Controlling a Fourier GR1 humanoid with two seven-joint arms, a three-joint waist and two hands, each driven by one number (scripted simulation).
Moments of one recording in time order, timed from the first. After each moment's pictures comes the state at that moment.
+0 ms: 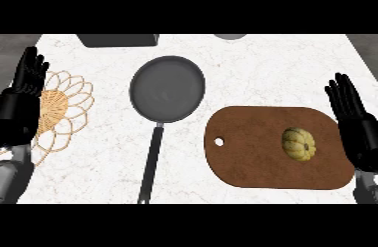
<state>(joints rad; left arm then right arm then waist) -0.22 0.48 -0.03 -1.51 0.18 0.26 -0.10 -0.08 -0.49 0.11 -1.55 -0.35 -0.15 -0.21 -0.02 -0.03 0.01</state>
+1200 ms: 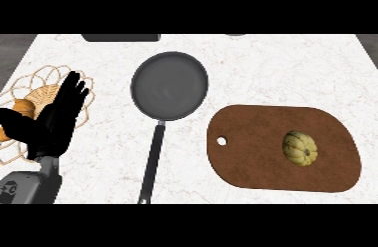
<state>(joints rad) -0.16 0.35 -0.09 -1.54 0.31 0.23 0.14 0.08 -0.70 -0.31 -1.31 -0.20 0.23 -1.06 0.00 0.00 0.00</state>
